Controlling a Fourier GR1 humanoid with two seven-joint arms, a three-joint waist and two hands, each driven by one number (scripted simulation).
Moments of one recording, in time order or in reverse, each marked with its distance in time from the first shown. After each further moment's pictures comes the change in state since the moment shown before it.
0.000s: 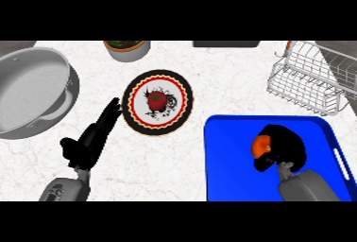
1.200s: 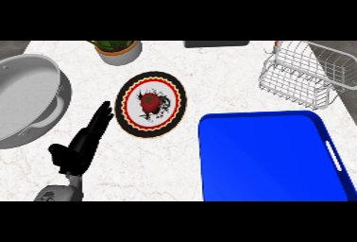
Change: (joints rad) left arm 0.054 -0.004 0.052 -0.047 -0.023 -0.016 0.007; right arm 0.207 -0.484 -0.722 0.173 -0.443 0.027 -0.873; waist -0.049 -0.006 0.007
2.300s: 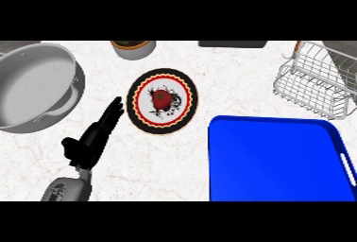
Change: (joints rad) left arm -0.054 -0.034 -0.017 0.025 -0.030 -0.032 0.008; right arm -0.644 -0.179 0.015 0.211 -0.140 0.215 0.218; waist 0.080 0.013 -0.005
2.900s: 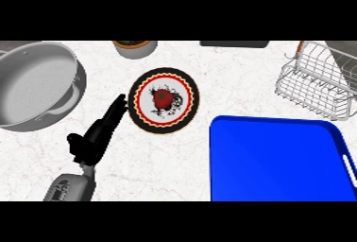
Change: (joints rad) left arm -0.027 -0.019 -0.001 0.004 -0.013 0.002 0.020; right arm -0.347 0.162 0.158 0.357 0.166 -0.063 -0.042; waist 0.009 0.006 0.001
